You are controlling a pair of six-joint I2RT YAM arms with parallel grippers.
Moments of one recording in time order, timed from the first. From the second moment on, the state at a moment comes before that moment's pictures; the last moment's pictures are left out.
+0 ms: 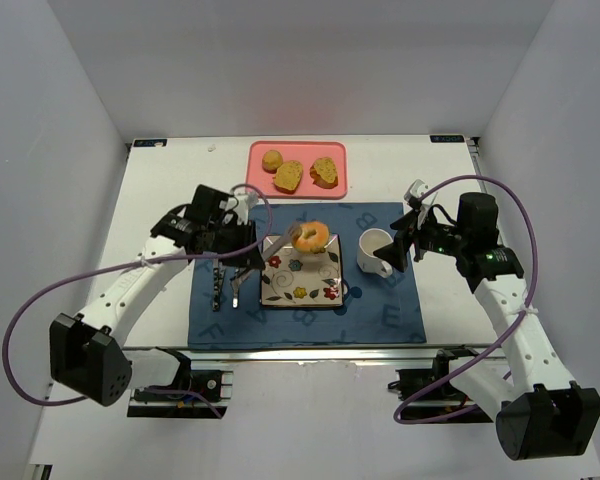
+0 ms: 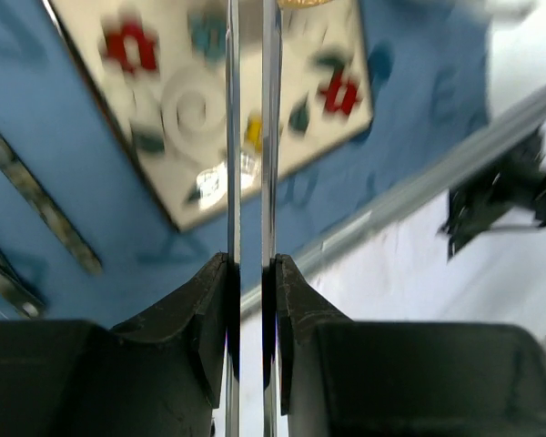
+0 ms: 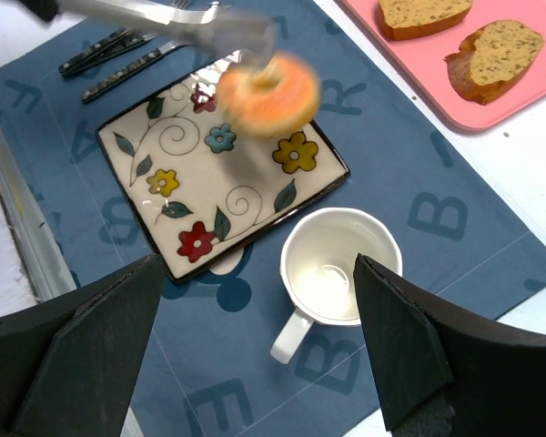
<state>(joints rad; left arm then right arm) -0.41 1.29 1.12 -0.78 0.42 -0.30 0.12 0.96 0.85 -0.43 -0.87 -0.39</state>
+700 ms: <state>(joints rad) -0.48 1.25 1.13 -0.80 0.31 -0.30 0.12 0.97 0.85 -0.43 -0.88 -0.37</state>
